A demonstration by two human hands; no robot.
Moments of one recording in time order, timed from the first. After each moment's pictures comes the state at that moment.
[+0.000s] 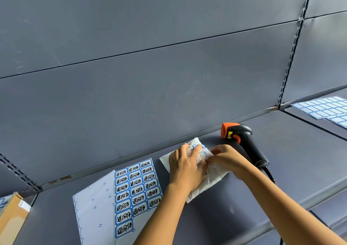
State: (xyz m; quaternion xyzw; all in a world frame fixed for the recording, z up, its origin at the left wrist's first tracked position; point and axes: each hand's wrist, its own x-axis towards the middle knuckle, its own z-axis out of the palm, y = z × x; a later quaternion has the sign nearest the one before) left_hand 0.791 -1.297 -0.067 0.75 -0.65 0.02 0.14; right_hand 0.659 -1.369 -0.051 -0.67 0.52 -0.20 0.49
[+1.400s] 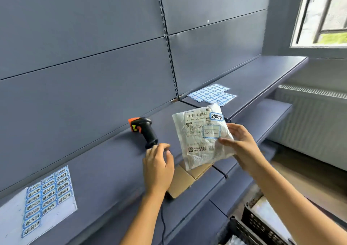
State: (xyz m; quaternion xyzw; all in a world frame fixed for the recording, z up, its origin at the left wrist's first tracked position) left_hand 0.567 -1.234 -0.050 0.63 -0.65 -0.01 0.43; right_hand 0.340 -1.257 -0.027 -0.40 0.43 -0.61 0.53
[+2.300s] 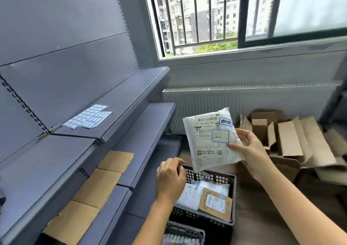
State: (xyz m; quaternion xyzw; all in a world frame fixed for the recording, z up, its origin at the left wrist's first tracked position) left_hand 0.214 -1.141 -0.097 0.40 -0.86 -0.18 0.28; right_hand 0.009 -1.031 -0.053 -0.23 0.57 -0.72 0.34
